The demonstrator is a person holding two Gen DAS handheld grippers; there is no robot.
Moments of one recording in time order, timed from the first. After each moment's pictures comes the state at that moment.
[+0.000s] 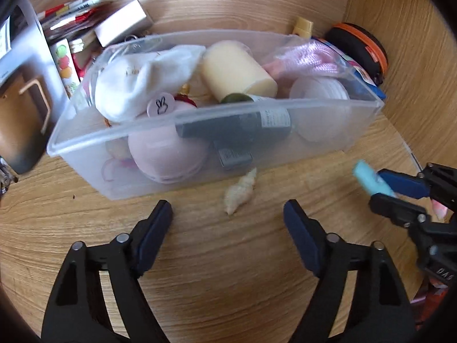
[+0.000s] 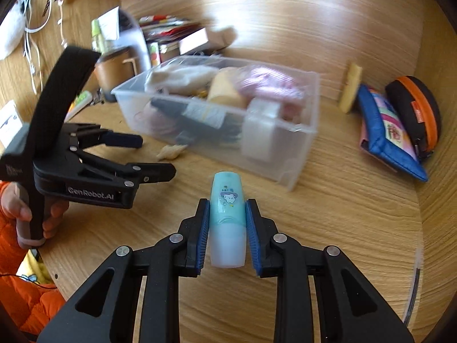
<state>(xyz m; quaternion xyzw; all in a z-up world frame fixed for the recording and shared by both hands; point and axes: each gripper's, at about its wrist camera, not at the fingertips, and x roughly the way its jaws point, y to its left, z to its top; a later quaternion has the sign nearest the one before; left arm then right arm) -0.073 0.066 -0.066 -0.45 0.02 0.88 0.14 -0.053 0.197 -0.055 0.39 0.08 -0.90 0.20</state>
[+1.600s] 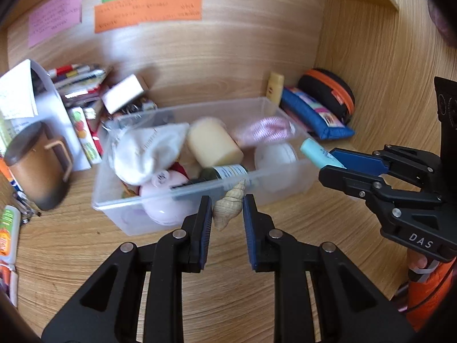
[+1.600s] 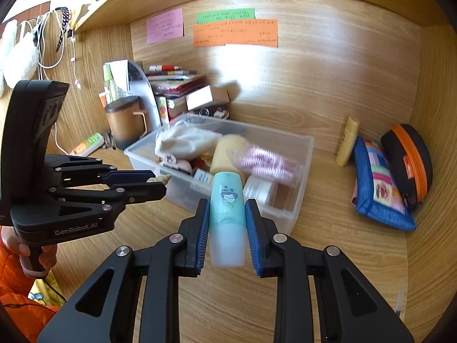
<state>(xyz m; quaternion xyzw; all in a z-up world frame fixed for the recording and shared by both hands) -0.042 0.072 0.002 -0.35 0.02 0.92 0.16 -0.059 0.193 -0.006 0.30 0.07 -0.93 0.22</state>
